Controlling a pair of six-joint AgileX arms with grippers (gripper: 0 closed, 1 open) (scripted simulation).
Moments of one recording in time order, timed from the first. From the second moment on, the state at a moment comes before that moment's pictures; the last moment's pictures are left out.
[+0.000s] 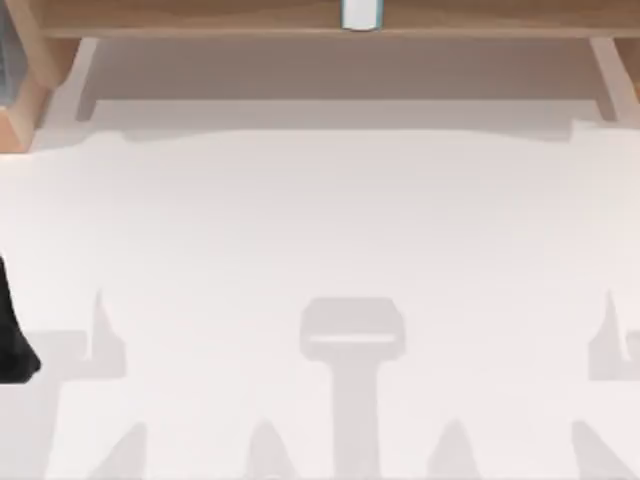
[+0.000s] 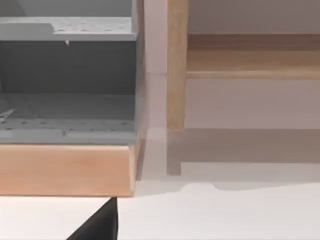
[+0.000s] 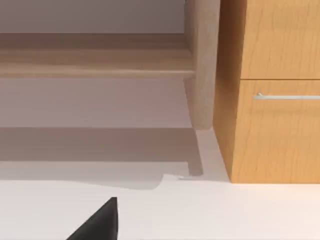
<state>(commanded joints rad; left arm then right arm) 0.00 0.00 0.00 0.00 0.00 0.00 0.00 0.00 0.00 0.00 0.00 0.00</state>
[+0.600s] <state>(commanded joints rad) -0.13 0.37 0.30 0.13 -0.12 0.00 0.00 0.00 0.00 0.00 0.00 0.00</state>
